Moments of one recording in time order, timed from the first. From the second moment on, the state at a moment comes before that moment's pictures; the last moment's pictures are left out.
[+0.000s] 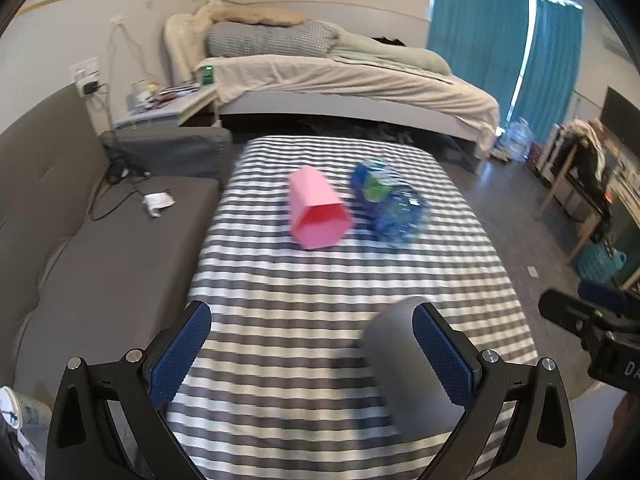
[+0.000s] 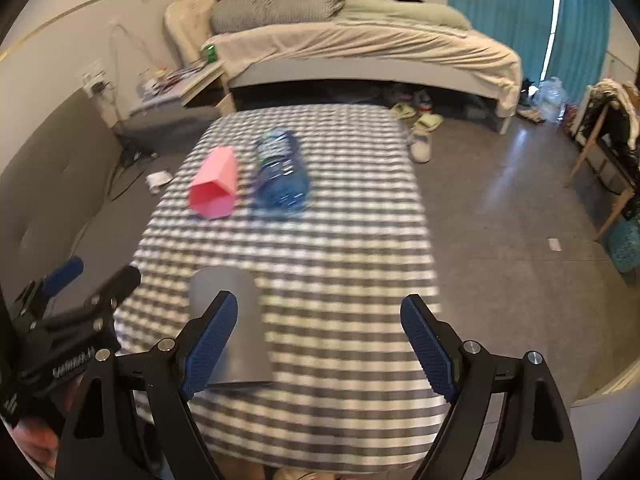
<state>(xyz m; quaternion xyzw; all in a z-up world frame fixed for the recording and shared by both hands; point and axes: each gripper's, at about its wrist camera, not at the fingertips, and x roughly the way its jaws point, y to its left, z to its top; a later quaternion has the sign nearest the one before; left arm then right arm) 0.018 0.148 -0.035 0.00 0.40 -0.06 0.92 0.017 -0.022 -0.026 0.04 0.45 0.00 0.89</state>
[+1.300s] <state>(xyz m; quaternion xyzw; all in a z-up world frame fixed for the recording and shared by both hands) 0.058 0.081 -0.063 0.05 0.40 -0.11 0.91 0.041 -0.076 -0.039 0.04 0.45 -0.04 0.89</state>
